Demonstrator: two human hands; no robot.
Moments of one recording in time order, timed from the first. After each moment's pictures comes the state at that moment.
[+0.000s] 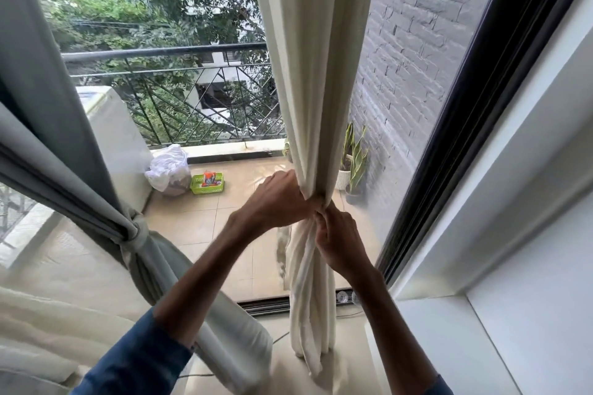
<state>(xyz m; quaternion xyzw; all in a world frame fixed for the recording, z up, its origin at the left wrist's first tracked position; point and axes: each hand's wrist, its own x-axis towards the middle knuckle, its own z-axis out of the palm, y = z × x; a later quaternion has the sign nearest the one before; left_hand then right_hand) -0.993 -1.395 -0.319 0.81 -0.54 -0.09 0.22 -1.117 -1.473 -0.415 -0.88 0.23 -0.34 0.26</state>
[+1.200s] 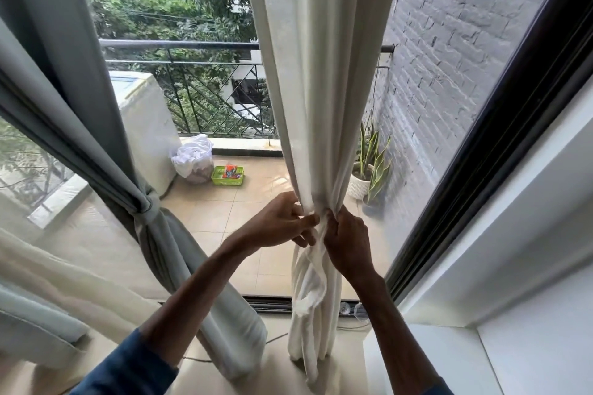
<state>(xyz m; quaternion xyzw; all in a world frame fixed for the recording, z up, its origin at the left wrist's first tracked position) -1.009 -1.378 -0.358 0.69 -0.44 -0.33 0.46 -1.116 -1.503 -0.431 -0.87 0.24 -0.34 0.27</state>
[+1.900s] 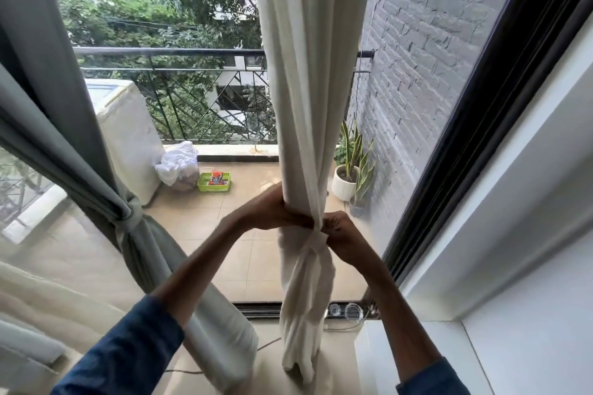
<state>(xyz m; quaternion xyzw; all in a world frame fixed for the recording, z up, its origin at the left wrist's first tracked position) -0.978 -1.411 -0.367 0.70 -0.54 -0.26 0.38 -1.123 -1.547 -0.444 -0.71 0.11 -0.13 0.68</state>
